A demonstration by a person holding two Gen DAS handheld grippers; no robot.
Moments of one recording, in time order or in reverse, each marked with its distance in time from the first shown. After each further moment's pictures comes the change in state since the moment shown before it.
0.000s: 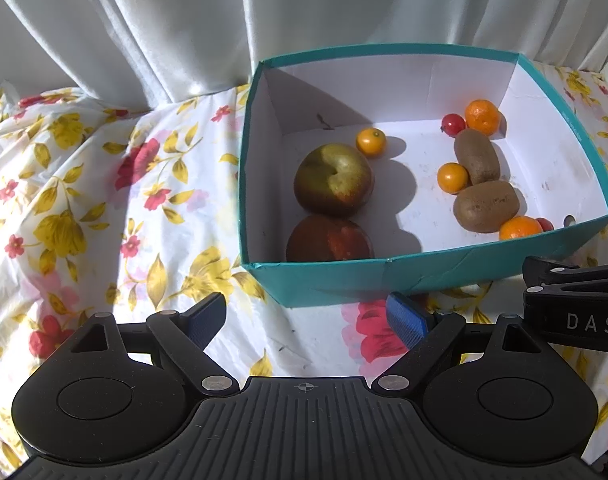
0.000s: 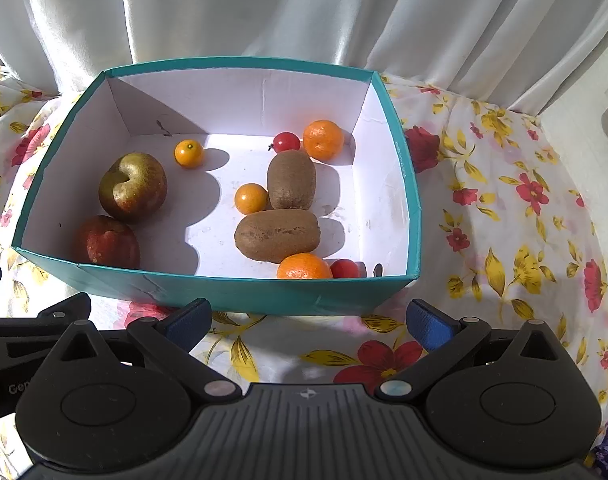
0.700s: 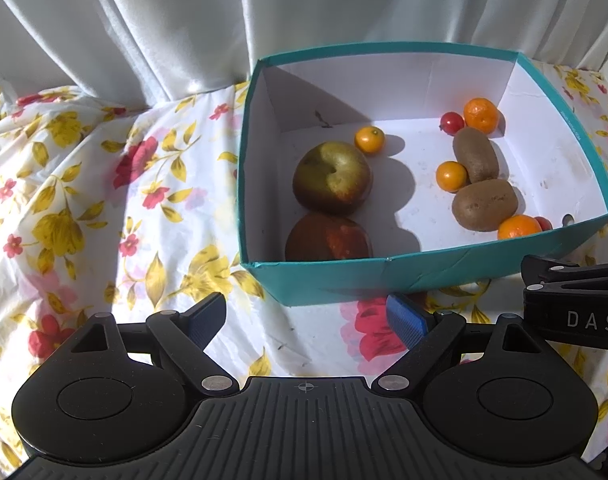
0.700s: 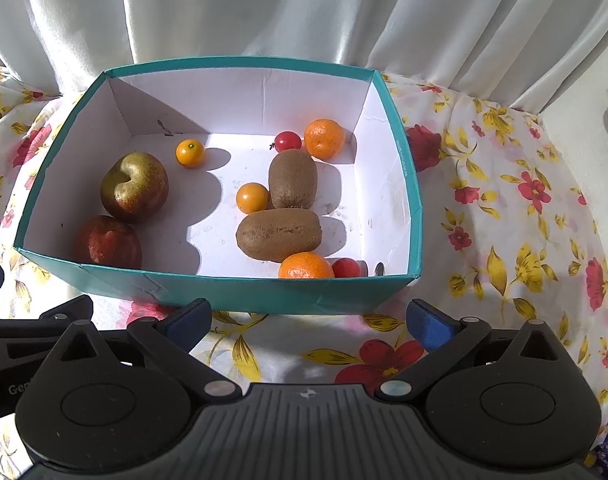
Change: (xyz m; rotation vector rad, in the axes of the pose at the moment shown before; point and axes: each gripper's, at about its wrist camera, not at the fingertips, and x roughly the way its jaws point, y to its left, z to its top) left arm 0.000 0.001 0.000 0.000 0.008 -0.007; right arm 0.000 0.000 0.000 0.003 0.005 0.007
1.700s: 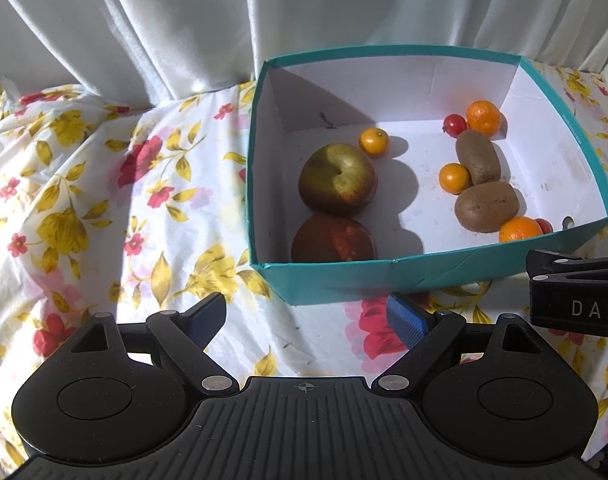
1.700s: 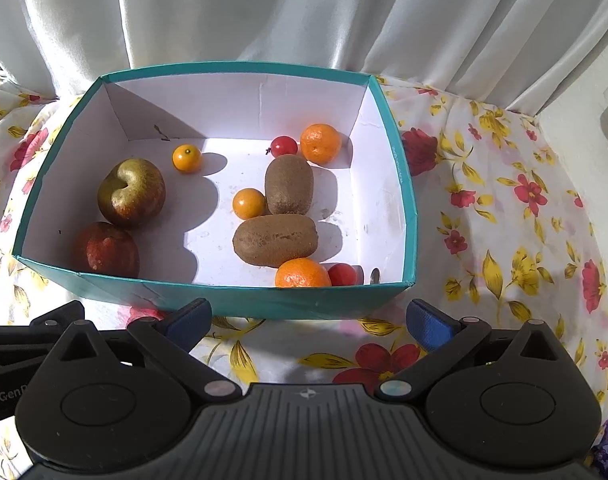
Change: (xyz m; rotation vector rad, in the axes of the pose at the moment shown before) left arm -0.003 0.003 0.001 -0.005 0.005 0.003; right arm -0.001 -0.002 0.005 0.004 0.000 -0.009
